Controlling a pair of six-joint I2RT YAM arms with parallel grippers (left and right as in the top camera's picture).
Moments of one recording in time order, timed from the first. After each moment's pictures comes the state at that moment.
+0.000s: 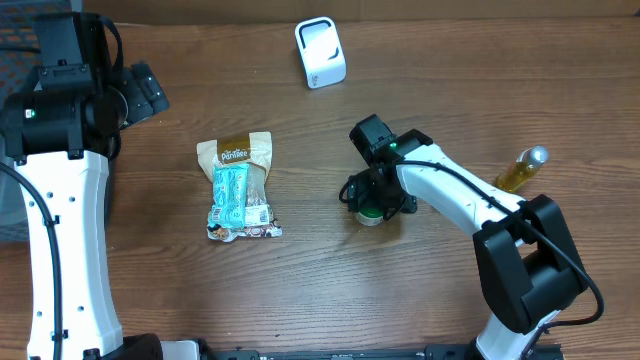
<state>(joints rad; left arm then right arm) 0.09 1.54 1.82 -1.21 -0.23 -0.36 0.51 1.88 1.26 -0.90 -0.04 0.53</state>
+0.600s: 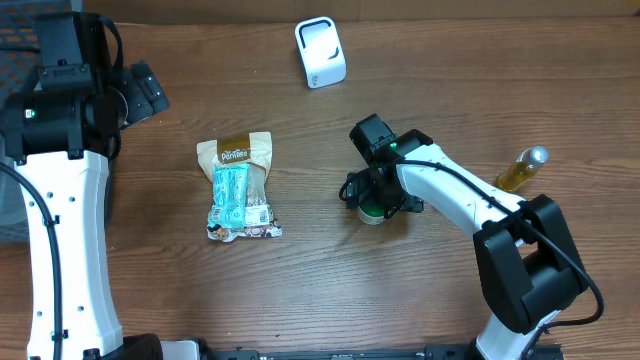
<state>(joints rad) 0.09 1.54 1.82 -1.21 -0.23 -0.36 0.51 1.88 1.26 -0.90 0.01 0.57</state>
